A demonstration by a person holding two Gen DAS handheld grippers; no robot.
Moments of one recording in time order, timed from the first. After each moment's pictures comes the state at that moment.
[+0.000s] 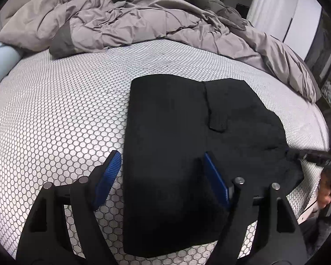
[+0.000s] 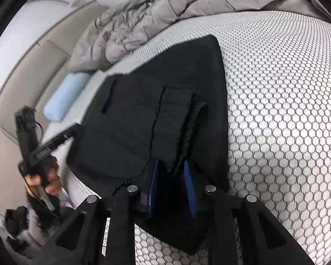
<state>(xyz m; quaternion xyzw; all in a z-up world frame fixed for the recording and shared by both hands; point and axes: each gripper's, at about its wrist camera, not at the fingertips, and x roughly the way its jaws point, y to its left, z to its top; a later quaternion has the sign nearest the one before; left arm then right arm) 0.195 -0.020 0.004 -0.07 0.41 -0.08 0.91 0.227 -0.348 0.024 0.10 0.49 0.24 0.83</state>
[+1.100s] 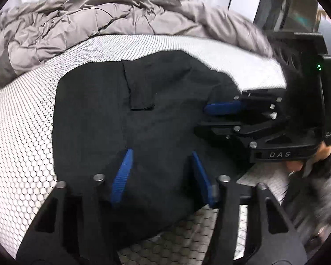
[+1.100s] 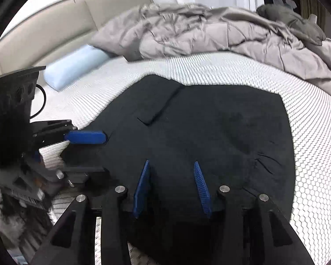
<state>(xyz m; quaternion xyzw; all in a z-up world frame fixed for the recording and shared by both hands) 0.170 -0.060 -0.010 0.03 0.41 -0.25 0.88 0.236 -0.228 0.009 -0.10 0.44 0.26 0.85</state>
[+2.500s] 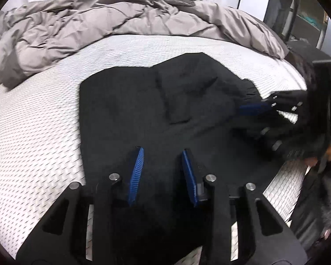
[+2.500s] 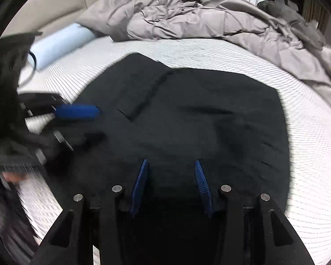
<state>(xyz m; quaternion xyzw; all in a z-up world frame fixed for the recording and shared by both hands) 0.207 -0.037 -0.008 0.02 0.42 -0.21 0.88 0.248 -0.237 0.003 -0.15 0.46 0.21 0.85</state>
